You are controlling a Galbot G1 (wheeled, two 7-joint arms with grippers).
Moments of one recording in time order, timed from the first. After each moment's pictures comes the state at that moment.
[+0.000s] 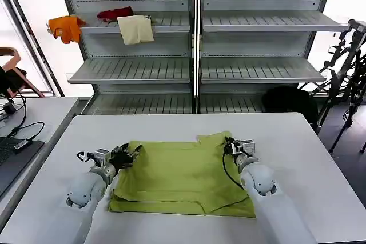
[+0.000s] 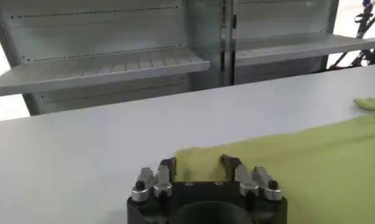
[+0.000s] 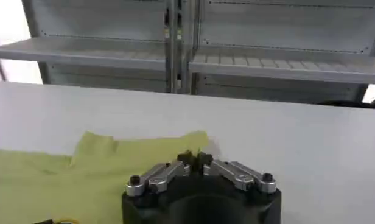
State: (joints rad) left arm 0.97 -1.12 -0.37 -1.66 -0.37 0.58 0.12; right arm -0.84 1.26 0.24 1.61 0.38 -0.60 0.15
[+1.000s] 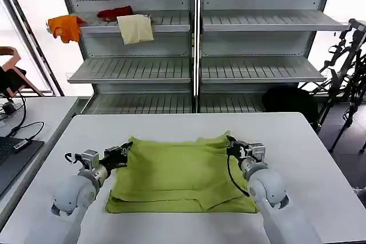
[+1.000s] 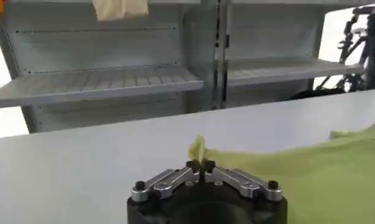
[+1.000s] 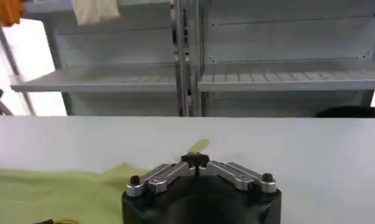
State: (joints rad) left arm 1.09 -1.08 -0.48 -1.86 -0.48 0.58 0.14; right arm -1.03 1.21 0.30 1.94 0.51 -0.60 0.20
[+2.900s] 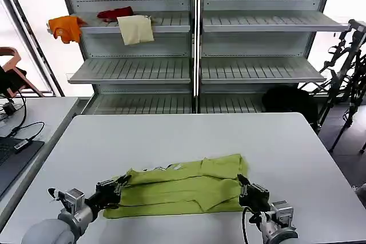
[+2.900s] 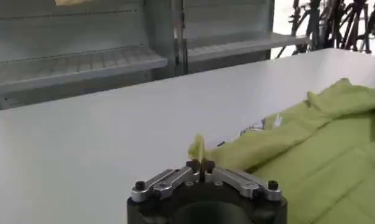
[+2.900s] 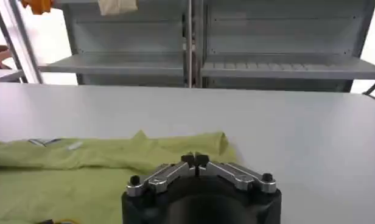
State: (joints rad) left arm 1.47 -1.02 -0.62 -2.10 -0.38 0.56 0.27; right arm -1.56 1.23 0.45 2.32 0.33 -0.59 0.14
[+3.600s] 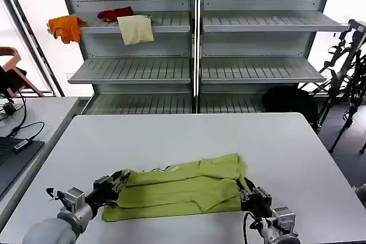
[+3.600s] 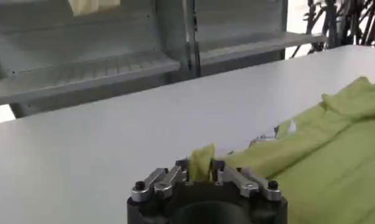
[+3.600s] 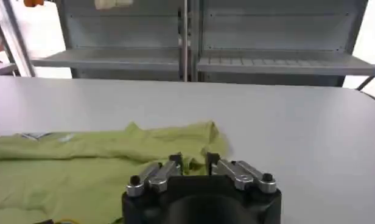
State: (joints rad) left arm 1.45 -1.06 -0.62 -2.13 -0.37 0.55 0.20; right arm -1.57 1.26 0.46 2.35 0.30 -0.58 0.14
